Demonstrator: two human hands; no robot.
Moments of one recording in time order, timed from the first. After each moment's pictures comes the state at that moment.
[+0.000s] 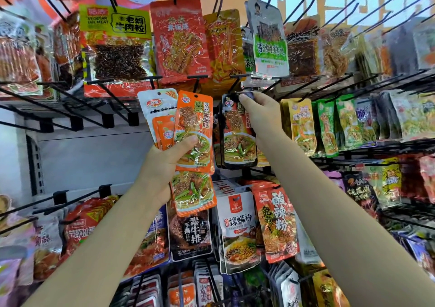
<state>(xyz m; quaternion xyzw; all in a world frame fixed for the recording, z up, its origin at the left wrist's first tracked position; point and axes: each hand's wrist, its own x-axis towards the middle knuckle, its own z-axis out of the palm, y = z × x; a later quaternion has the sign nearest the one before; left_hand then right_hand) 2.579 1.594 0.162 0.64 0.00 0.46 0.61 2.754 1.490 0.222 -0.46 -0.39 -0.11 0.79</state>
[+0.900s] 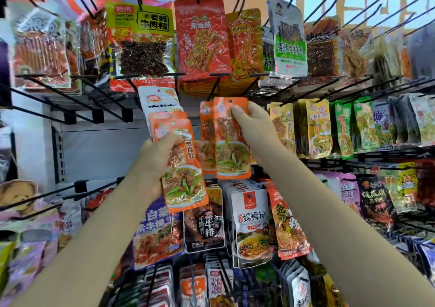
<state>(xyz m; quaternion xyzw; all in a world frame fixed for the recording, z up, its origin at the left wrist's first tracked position) 2.539 1.611 0.167 0.62 0.05 0.46 0.63 2.693 1.501 0.202 -0.54 -0.46 -0.08 0.70</state>
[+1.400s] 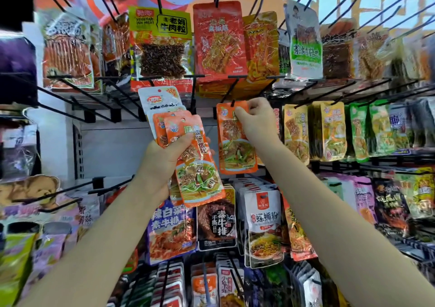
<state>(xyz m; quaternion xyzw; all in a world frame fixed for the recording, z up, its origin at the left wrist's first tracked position) 2.517 1.615 0.160 0.62 0.00 0.48 0.62 2.689 1.530 0.215 -0.58 -0.41 -0.16 0.68</state>
